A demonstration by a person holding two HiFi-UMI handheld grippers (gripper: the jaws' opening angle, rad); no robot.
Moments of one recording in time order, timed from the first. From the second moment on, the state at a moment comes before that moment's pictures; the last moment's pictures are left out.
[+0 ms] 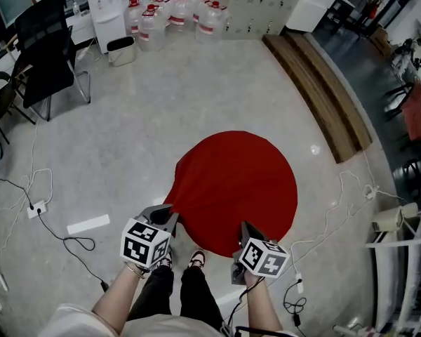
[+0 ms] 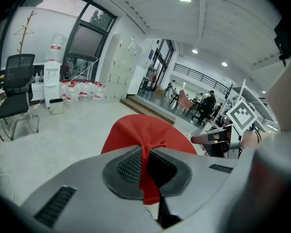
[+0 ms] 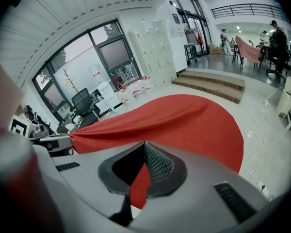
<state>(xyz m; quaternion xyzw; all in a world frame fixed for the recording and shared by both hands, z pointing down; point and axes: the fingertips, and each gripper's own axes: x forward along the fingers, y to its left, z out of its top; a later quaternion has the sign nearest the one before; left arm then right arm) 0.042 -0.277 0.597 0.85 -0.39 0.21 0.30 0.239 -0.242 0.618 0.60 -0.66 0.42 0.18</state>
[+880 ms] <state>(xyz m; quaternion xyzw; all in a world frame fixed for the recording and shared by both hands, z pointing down) 0.049 -0.288 0.555 0.84 -0.42 0.24 0.27 0.233 -0.326 0.651 0.31 -0.83 0.22 0.41</state>
